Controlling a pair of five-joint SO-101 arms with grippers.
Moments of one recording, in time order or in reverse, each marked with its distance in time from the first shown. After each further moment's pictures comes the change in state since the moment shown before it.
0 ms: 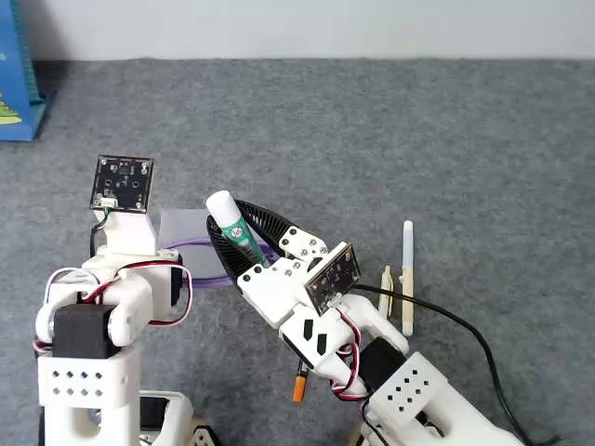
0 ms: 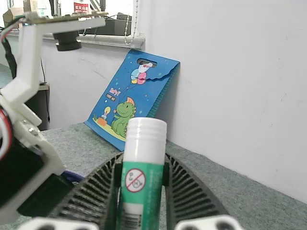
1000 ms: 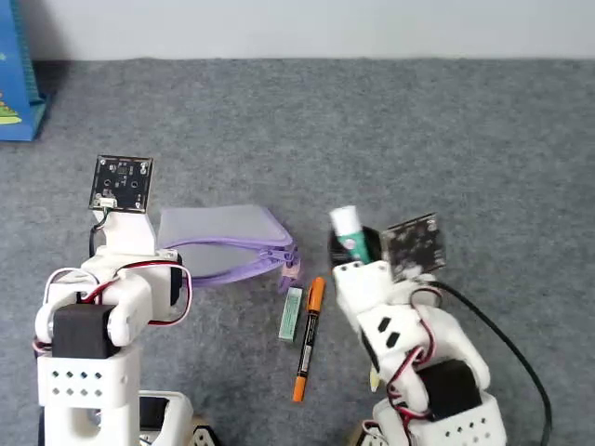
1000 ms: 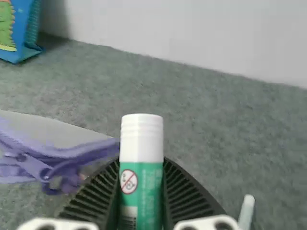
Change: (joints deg) left arm -0.2 0.0 0.0 0.0 0.0; right arm 26.3 -22.3 -7.0 57.8 -3.0
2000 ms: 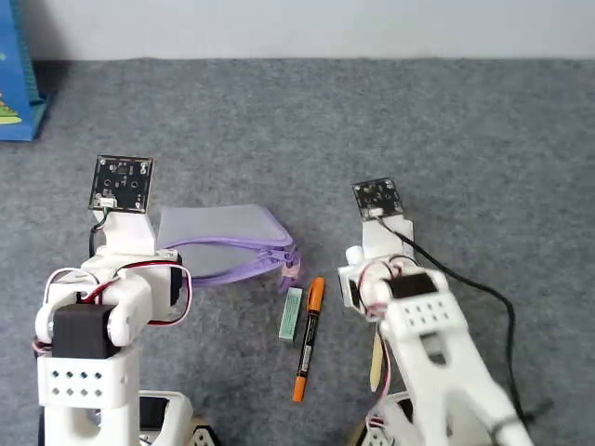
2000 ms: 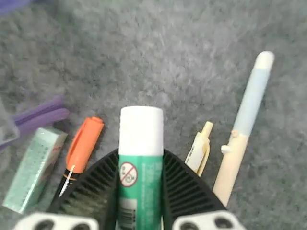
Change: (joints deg) left arm 0.0 0.0 0.0 0.0 0.0; right arm 5.3 50.5 -6.0 -3.0 0.5
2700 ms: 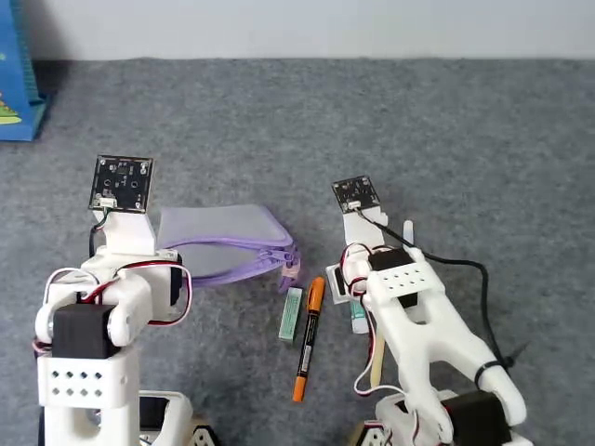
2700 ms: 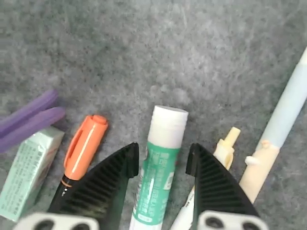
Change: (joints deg) left arm 0.0 0.0 0.0 0.0 0.0; right arm -2.5 13.5 -6.4 -0.4 0.0
